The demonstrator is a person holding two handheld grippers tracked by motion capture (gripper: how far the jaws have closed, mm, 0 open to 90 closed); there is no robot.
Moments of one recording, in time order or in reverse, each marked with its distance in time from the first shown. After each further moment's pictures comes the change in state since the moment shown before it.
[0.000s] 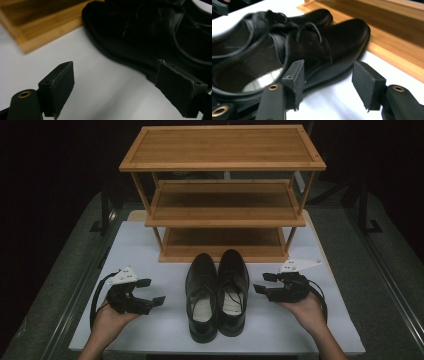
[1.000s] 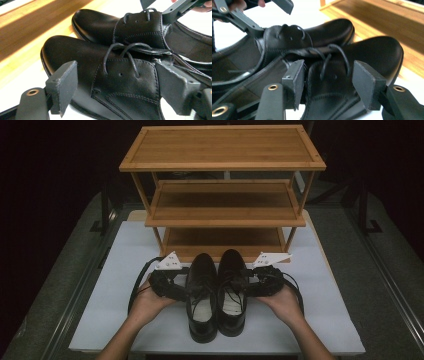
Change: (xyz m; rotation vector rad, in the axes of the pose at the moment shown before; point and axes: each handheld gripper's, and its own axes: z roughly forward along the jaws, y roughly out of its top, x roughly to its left) left arm -0.028 0.054 0.071 0.017 -0.107 0.136; right arm 0.022 0.029 0.047 0.029 0.060 -0.061
